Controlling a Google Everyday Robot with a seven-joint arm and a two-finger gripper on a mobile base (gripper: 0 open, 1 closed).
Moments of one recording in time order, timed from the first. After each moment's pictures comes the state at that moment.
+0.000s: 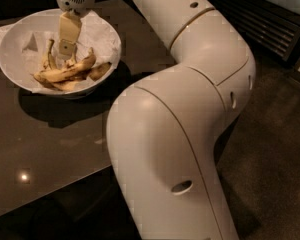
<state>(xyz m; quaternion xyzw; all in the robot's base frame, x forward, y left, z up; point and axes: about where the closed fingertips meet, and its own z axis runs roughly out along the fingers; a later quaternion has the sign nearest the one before) 0.649 0.186 0.960 -0.73 0.64 0.14 0.18</state>
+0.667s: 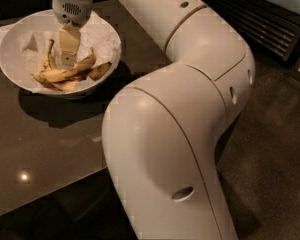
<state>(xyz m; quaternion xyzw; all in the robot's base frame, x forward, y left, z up) 0.639 0.188 0.936 -0.75 0.64 0.11 0.14</state>
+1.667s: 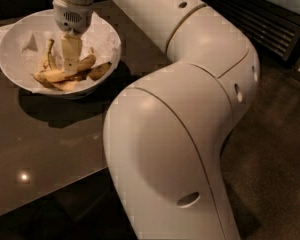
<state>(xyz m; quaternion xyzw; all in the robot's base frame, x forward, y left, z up) 0.636 0.186 0.918 -0.76 0.63 0.10 0.13</state>
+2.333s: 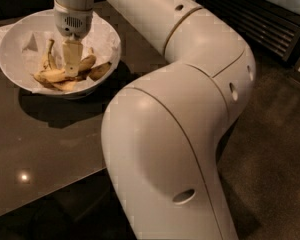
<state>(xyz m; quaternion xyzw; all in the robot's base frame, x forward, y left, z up) 0.637 0.188 0.905 -0.77 0.62 0.10 0.12</state>
